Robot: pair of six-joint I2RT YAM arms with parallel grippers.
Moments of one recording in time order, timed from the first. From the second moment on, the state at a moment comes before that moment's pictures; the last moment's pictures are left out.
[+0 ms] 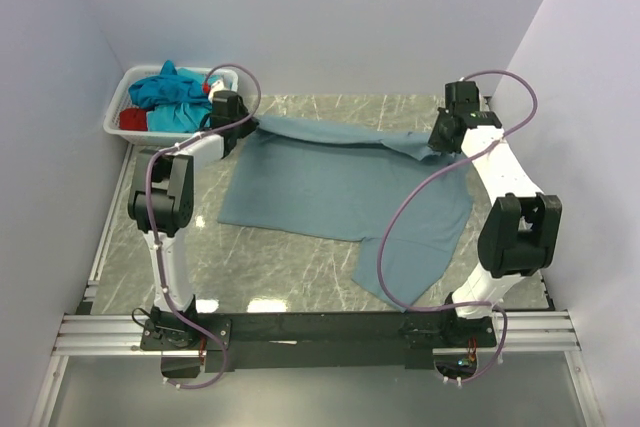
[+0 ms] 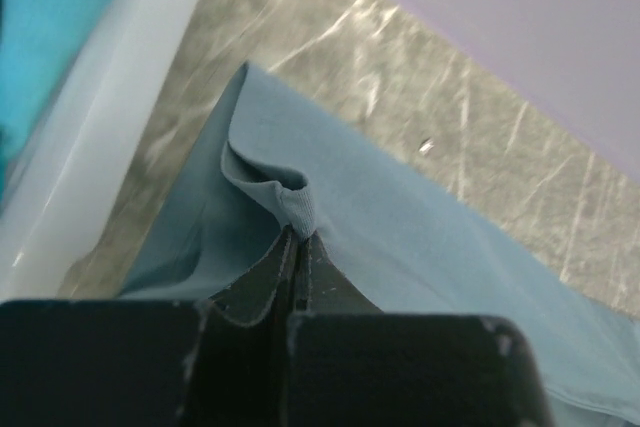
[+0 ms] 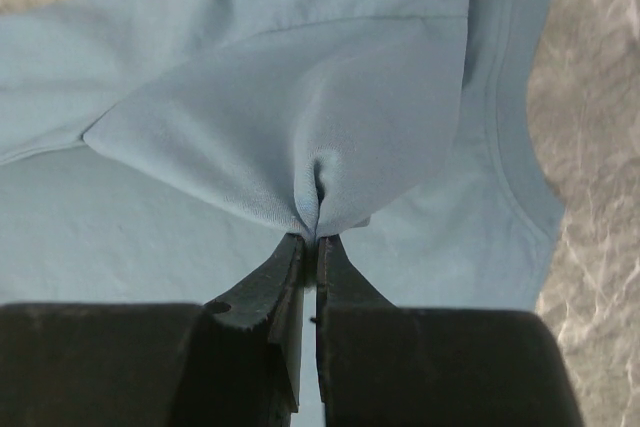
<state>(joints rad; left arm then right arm) -0.18 2.08 1.45 0.15 -0.03 -0.72 0.03 1.68 1.46 -0.68 0.14 0.37</state>
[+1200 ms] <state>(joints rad) -0.26 1.54 1.32 -0.06 -0.07 -0.64 0.26 1.59 1.18 -0.65 0.06 0.28</state>
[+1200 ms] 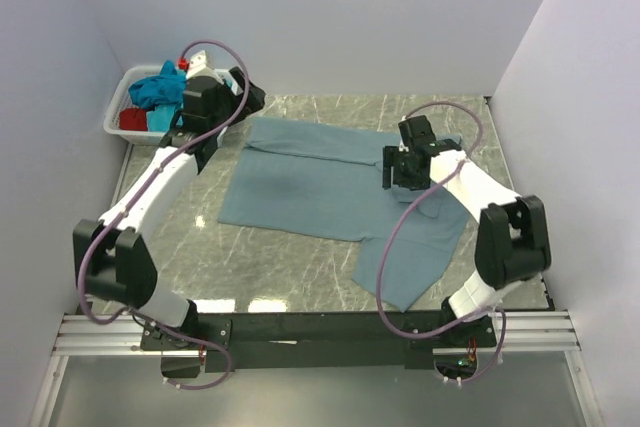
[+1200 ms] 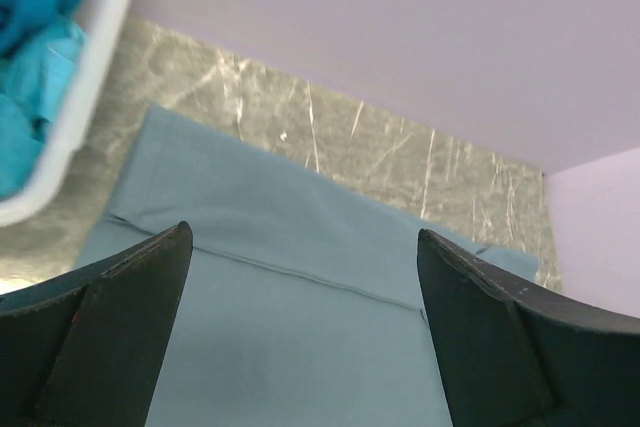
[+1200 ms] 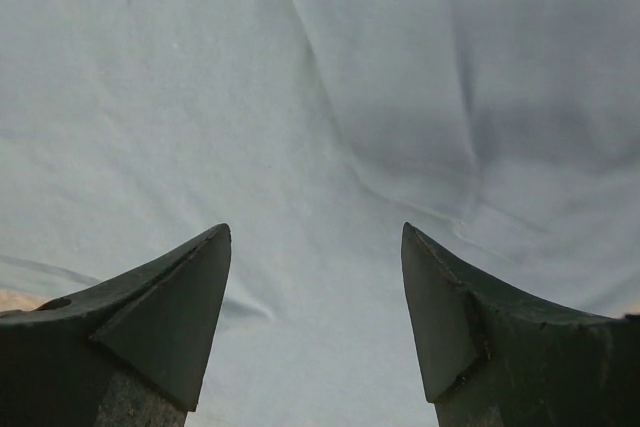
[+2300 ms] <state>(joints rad) -0.26 1.38 1.03 -0.01 -0.14 -0.70 0.23 1.88 1.26 -0.60 0.07 0.34</state>
